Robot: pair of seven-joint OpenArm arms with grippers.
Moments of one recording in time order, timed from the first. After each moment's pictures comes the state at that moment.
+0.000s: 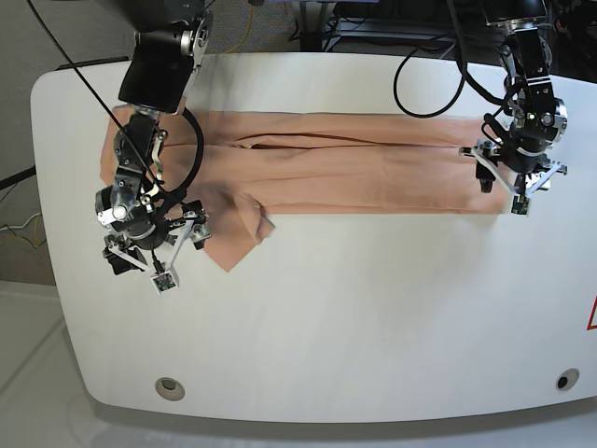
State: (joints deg) left arm 11.5 -14.1 -18.7 101.0 -5.4 -19.3 46.2; right arm 14.5 2.7 17.4 84.4 -12.6 36.0 -50.8
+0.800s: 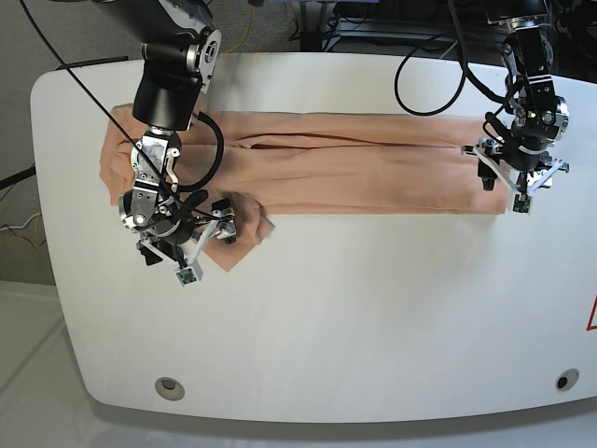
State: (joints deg) left arm 11.8 -14.1 -18.9 101.1 -5.0 -19.2 46.2; right arm 18.4 0.7 20.2 65.8 -12.4 35.8 -40.2
